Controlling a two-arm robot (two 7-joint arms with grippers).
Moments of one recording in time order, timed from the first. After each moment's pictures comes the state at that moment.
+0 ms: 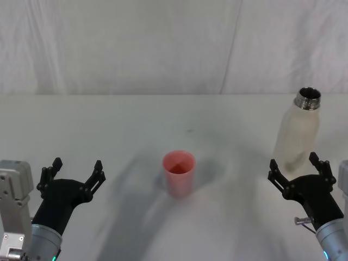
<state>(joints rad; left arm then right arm) 0.27 0.24 0.04 -1.85 -0.25 -0.02 -0.02 -0.15 0.14 -0.18 -1.72 0.06 -0.08 0.02</state>
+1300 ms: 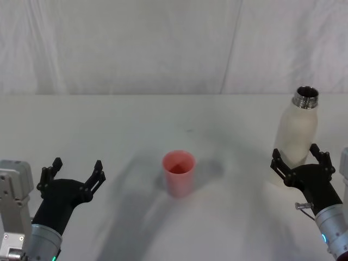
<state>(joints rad) 0.27 0.24 0.04 -1.85 -0.25 -0.02 -0.02 -0.04 0.07 -0.11 -1.58 0.07 -0.11 0.10</state>
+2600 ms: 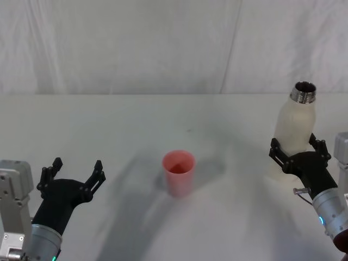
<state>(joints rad) 0.27 0.24 0.04 -1.85 -0.25 -0.02 -0.02 0.08 0.08 -0.11 -1.44 0.08 -0.13 0.13</state>
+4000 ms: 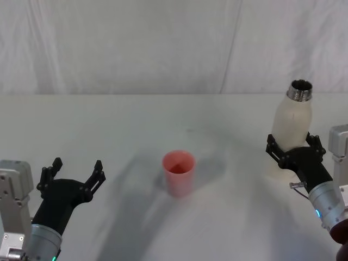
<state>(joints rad) 0.27 0.24 0.04 -1.85 -0.25 -0.02 -0.02 0.14 0.09 -0.12 -1.37 0.08 -0.13 0.15</state>
